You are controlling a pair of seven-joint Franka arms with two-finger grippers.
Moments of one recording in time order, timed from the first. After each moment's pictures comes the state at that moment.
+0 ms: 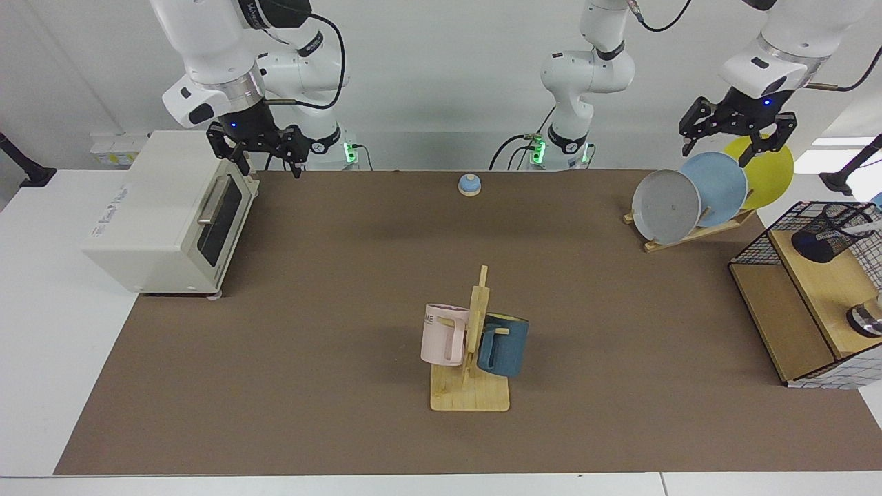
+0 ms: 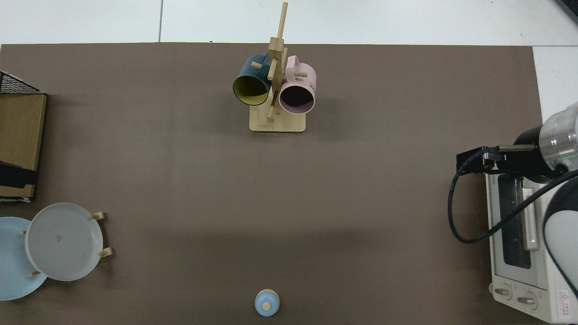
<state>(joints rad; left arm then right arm) -0.07 -0.02 0.10 -1.47 0.02 1.43 0.38 0.07 -0.05 0.04 -1.62 0.01 1.53 0.20</state>
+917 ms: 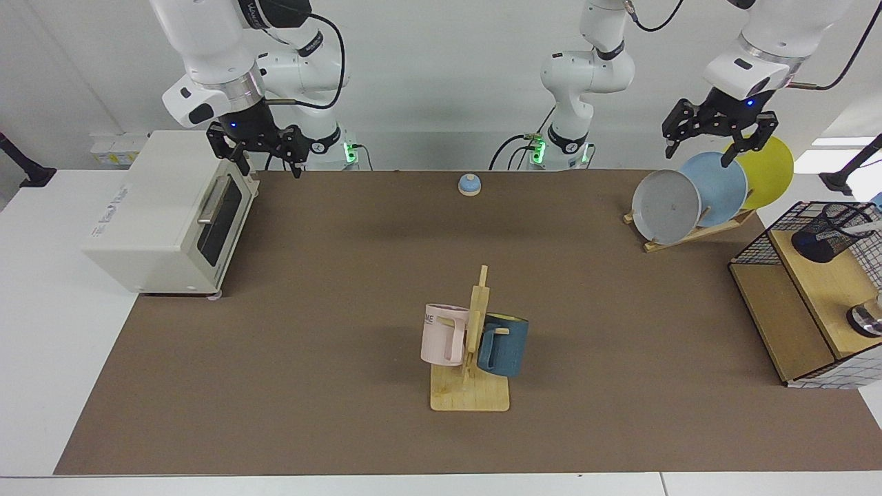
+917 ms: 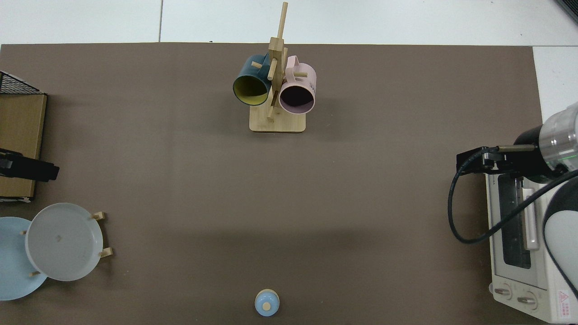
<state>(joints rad) -0.07 -0.02 0.05 -1.47 0.00 1.44 0.25 0.07 -0.05 0.04 -1.62 0.01 1.53 0.20</state>
